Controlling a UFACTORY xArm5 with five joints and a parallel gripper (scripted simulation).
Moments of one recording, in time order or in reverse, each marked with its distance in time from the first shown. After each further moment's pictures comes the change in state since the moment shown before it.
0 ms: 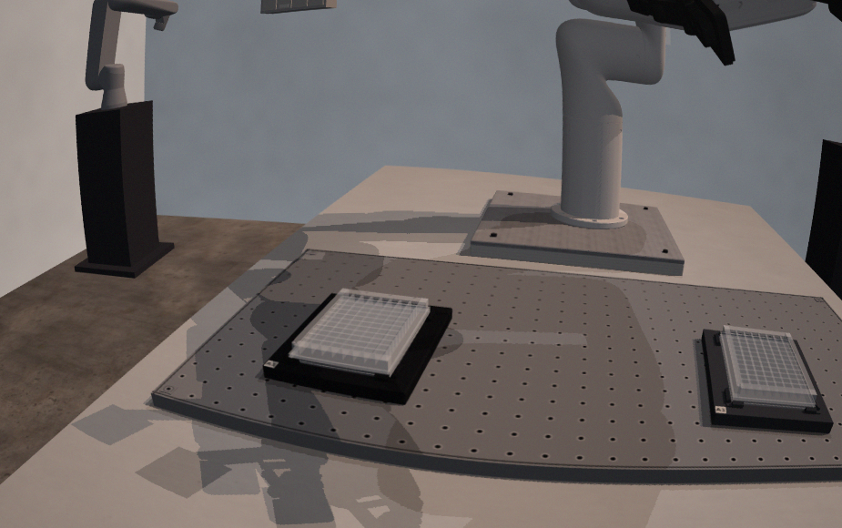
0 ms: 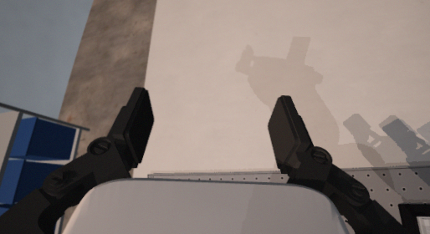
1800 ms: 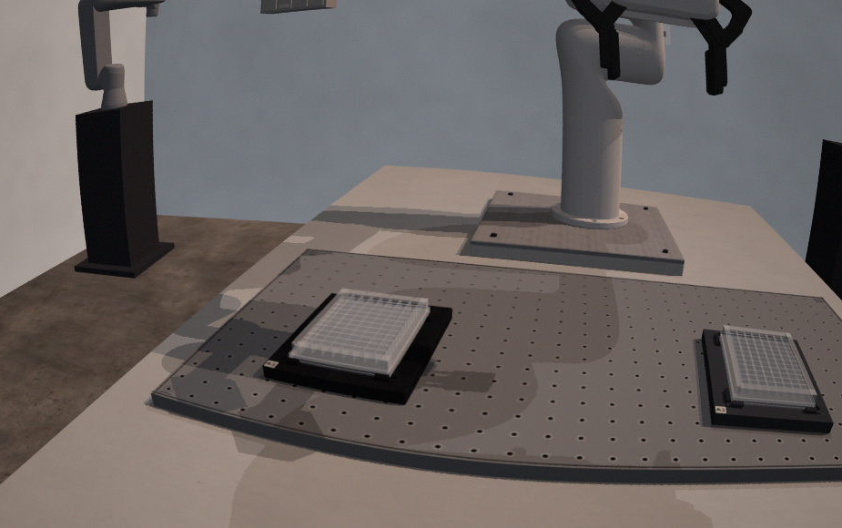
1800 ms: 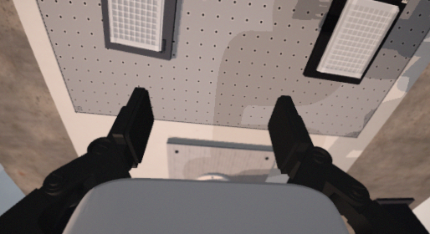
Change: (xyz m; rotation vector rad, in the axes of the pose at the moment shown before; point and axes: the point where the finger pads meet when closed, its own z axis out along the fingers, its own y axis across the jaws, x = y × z) arm -0.105 0.064 -0.150 -0.243 -0.955 -0.283
